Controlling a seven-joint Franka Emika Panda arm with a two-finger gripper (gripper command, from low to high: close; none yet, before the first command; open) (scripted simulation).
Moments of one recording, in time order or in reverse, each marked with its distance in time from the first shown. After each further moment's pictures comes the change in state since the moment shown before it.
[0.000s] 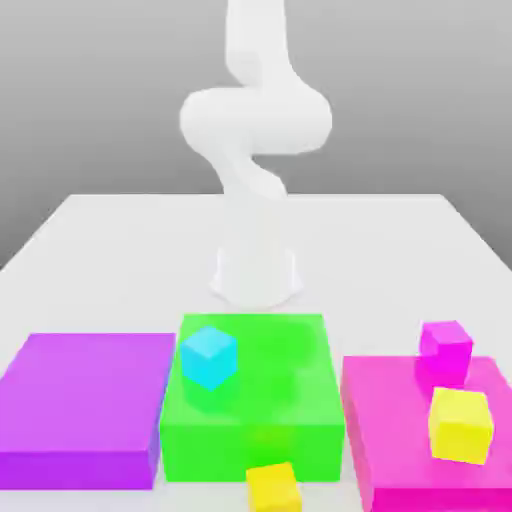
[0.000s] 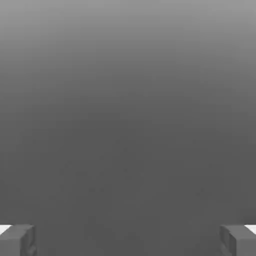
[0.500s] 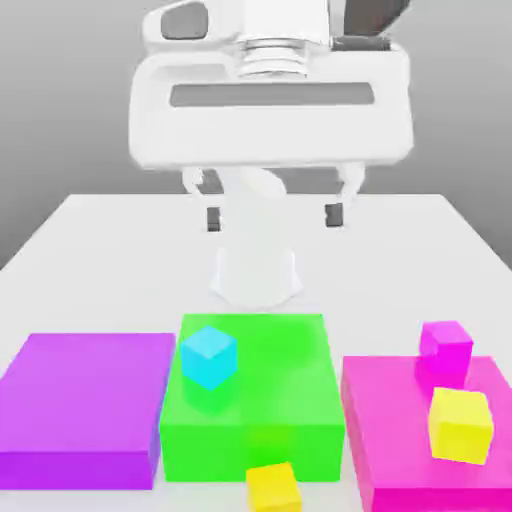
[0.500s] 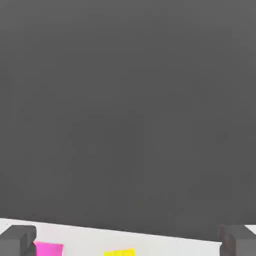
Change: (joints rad) arm 0.051 0.550 -0.028 -0.056 0.029 0.200 -0.120
